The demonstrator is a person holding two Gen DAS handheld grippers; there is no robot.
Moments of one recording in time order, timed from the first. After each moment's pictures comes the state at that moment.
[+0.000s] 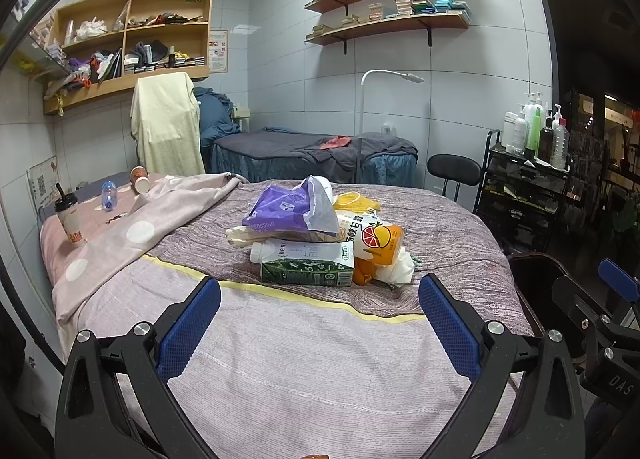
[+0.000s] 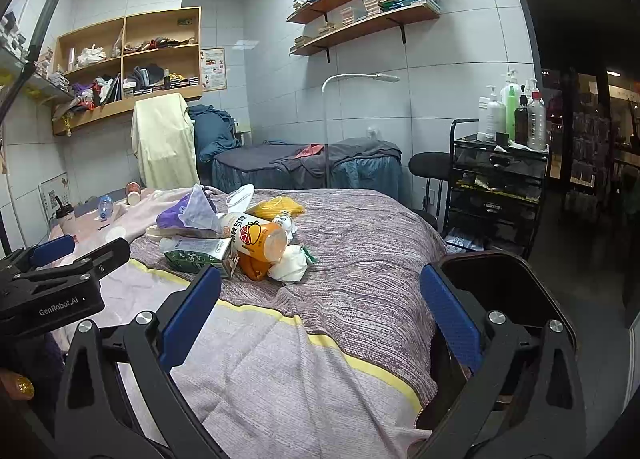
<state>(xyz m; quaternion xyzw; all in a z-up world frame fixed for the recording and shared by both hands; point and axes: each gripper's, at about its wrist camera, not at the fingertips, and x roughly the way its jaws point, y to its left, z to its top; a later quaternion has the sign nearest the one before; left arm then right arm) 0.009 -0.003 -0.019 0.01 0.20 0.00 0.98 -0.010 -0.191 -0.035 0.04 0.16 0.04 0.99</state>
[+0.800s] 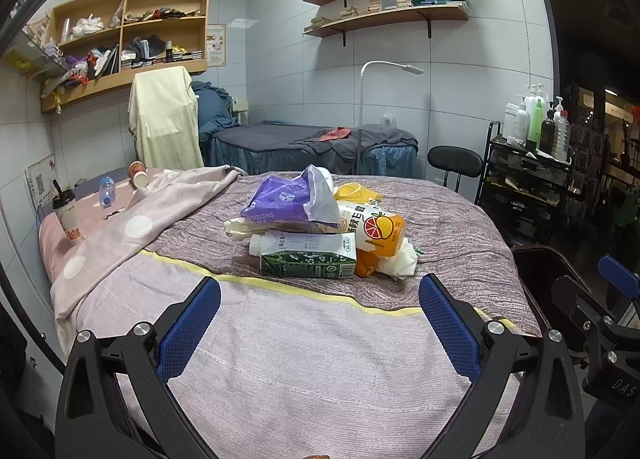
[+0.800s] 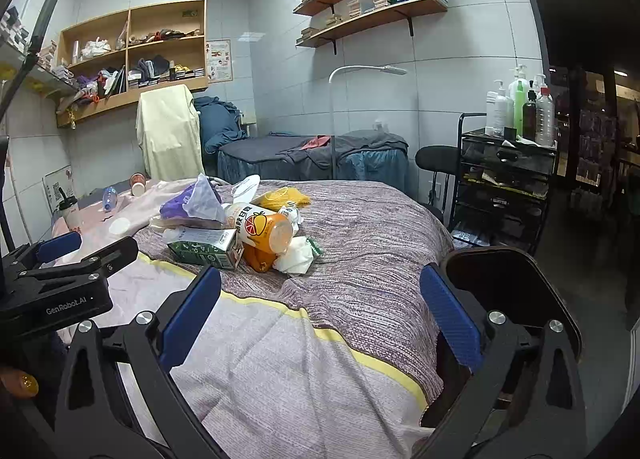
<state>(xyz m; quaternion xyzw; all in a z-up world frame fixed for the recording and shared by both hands) 0.013 -0.002 -0.021 0.01 0.21 0.00 0.98 -0.001 -0.190 -0.035 0.04 0.18 0.05 0.98</state>
